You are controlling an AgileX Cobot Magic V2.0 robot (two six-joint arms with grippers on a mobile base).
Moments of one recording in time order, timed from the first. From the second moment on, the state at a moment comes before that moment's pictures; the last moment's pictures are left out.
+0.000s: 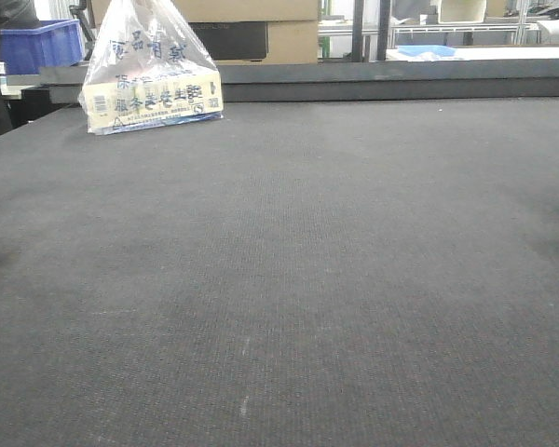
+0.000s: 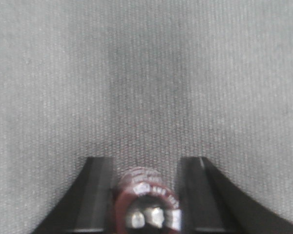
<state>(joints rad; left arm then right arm) -0.08 1.59 -1.17 0.11 1.06 -0.22 -0.02 1.55 -0.88 0.12 0.53 -0.07</state>
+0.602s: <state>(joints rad) -0.08 1.59 -1.17 0.09 1.02 -0.22 -0.02 1.55 -0.88 0.12 0.53 -0.07</state>
